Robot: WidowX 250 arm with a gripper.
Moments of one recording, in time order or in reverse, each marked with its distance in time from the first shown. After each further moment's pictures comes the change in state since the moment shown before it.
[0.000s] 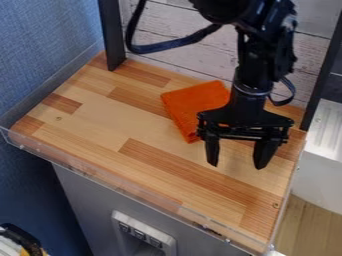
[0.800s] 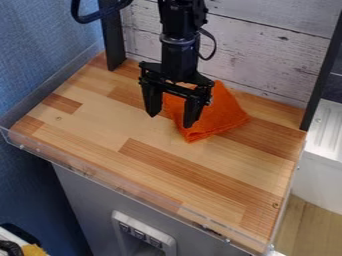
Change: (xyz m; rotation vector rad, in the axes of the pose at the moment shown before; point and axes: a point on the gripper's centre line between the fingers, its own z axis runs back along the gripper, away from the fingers) arm 0.065 0.083 0.008 -0.002 0.104 -0.470
